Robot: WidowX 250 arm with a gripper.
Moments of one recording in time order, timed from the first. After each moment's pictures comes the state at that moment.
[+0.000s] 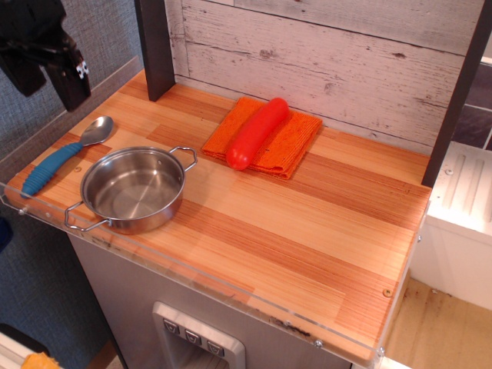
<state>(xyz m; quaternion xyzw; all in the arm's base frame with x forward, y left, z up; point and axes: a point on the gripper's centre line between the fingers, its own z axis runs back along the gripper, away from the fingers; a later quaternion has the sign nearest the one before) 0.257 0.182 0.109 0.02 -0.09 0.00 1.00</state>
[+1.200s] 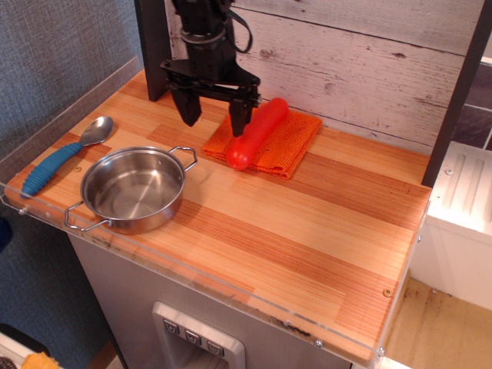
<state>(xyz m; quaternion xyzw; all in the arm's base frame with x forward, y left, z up) 0.365 0.069 0.048 0.01 -0.09 0.04 1.00</state>
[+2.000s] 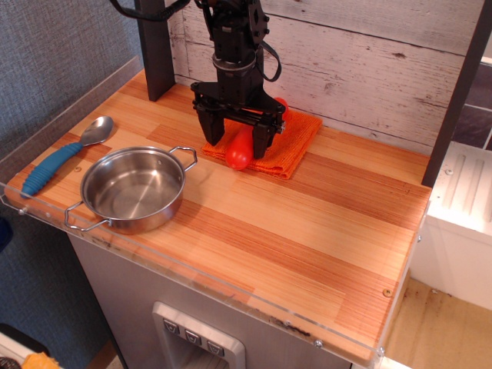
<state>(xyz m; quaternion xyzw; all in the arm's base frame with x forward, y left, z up) 0.371 0.048 0.022 0.02 -0.07 0.01 1.00</state>
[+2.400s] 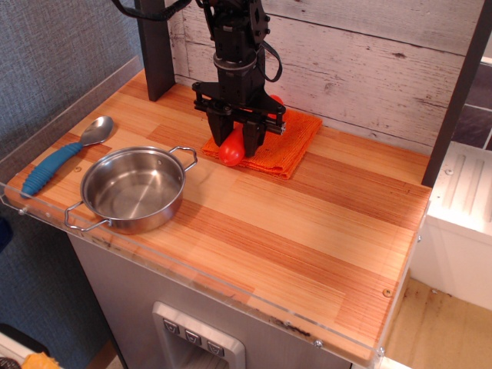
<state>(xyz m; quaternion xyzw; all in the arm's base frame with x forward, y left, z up) 0.370 0.047 0.023 0.01 -0.06 0.00 1.00</state>
